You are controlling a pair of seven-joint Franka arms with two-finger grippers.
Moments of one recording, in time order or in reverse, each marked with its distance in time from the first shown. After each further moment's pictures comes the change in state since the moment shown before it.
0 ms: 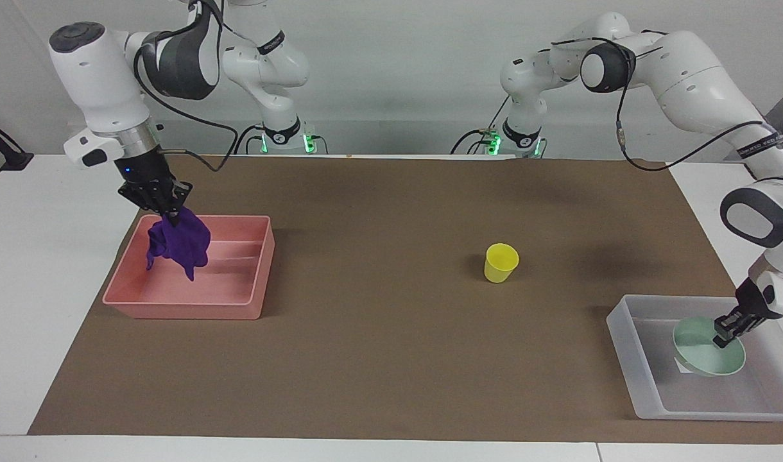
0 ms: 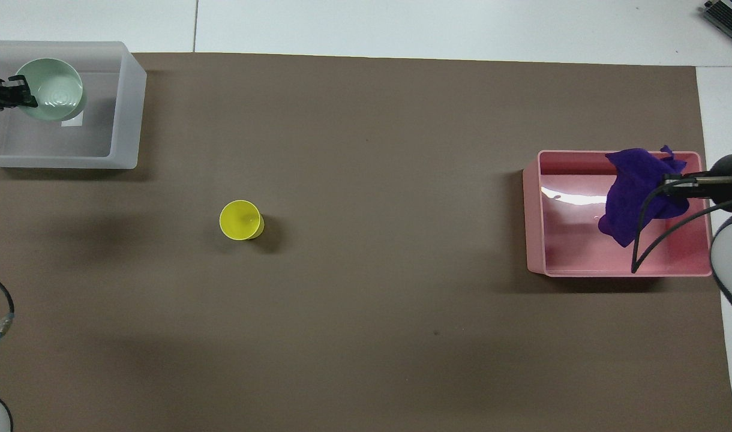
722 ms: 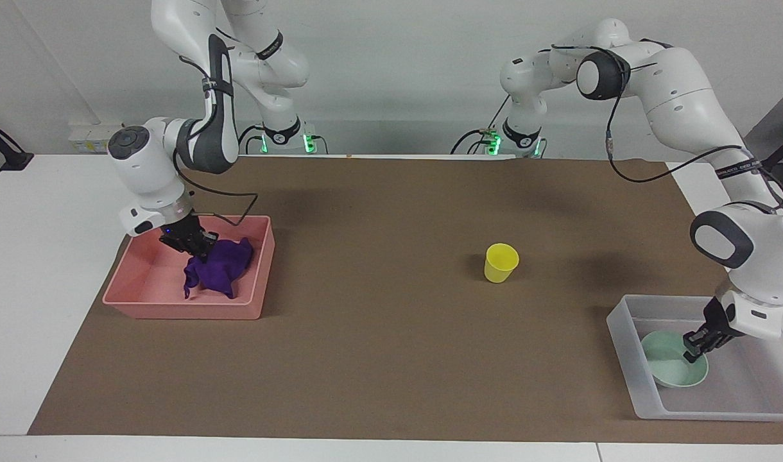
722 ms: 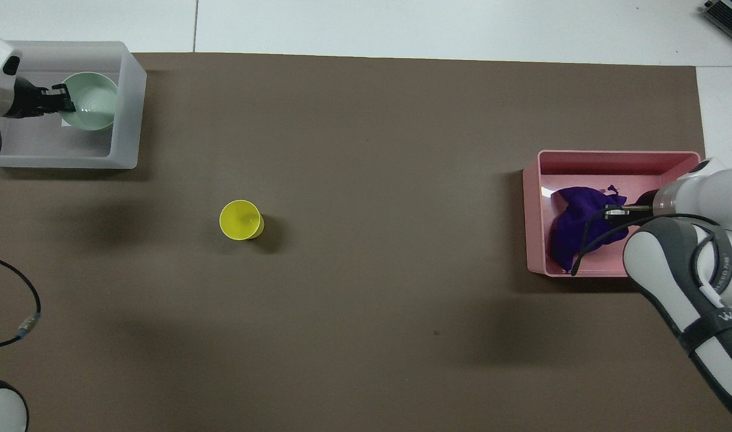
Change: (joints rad) left arm -0.037 0.037 -0.021 -0.060 -0.001 0.087 0.010; right arm -0.026 0.146 0.001 -0.207 0.000 0.263 0.000
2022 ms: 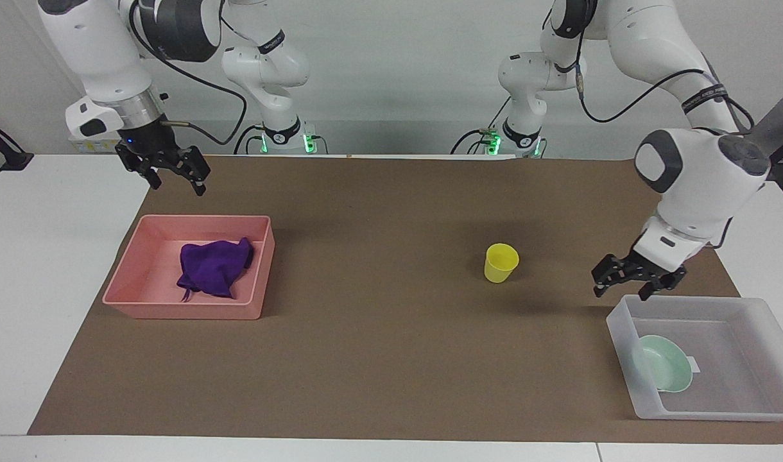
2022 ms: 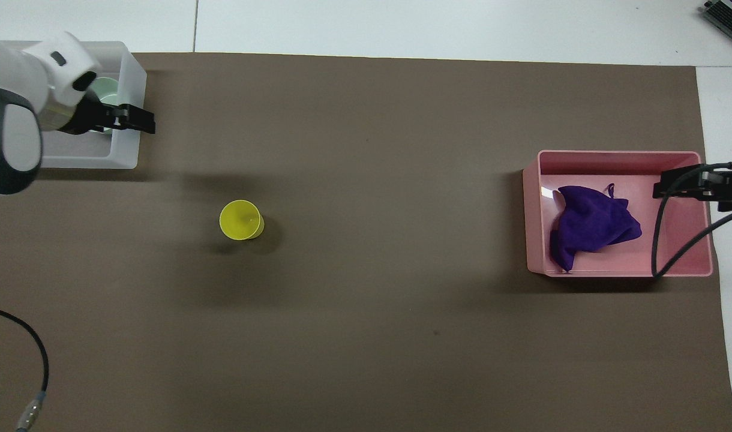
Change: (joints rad) left arm -0.280 -0.406 -0.004 -0.349 0.046 -0.176 0.006; right arm 0.052 -0.174 0.010 0.456 0.000 -0.634 0.190
